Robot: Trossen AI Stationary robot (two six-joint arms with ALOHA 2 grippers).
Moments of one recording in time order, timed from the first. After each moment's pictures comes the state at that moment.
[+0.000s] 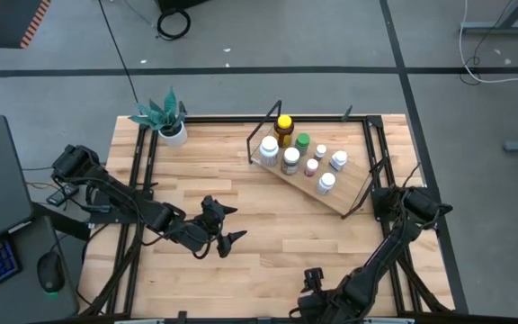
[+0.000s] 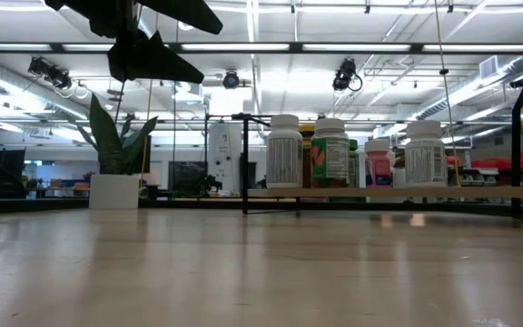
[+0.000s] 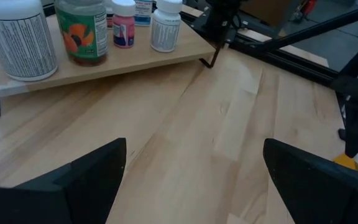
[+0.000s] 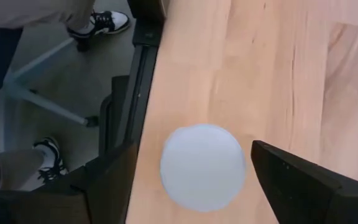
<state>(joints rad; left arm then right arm) -0.52 1.42 0.79 0.08 -0.74 -0.67 0.88 2.02 1.50 -0.67 0.29 0.68</state>
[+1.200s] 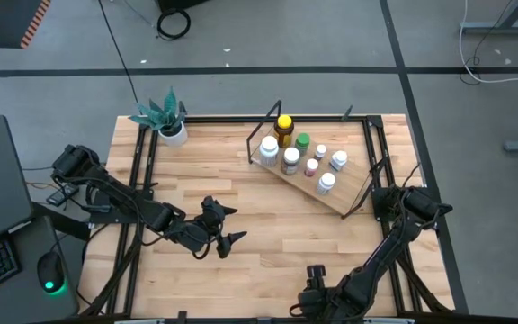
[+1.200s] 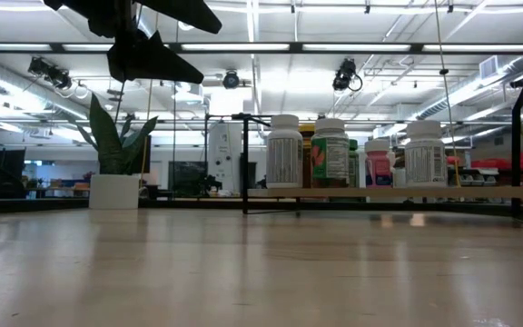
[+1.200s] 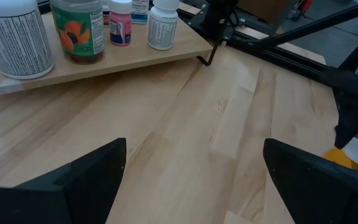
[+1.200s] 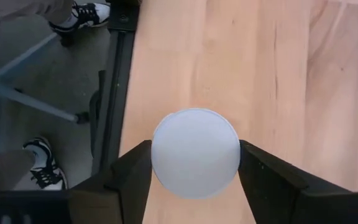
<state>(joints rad) -0.52 1.42 0.79 0.08 -0.73 -0.67 0.87 2.03 1.50 -0.73 0.31 0.73</state>
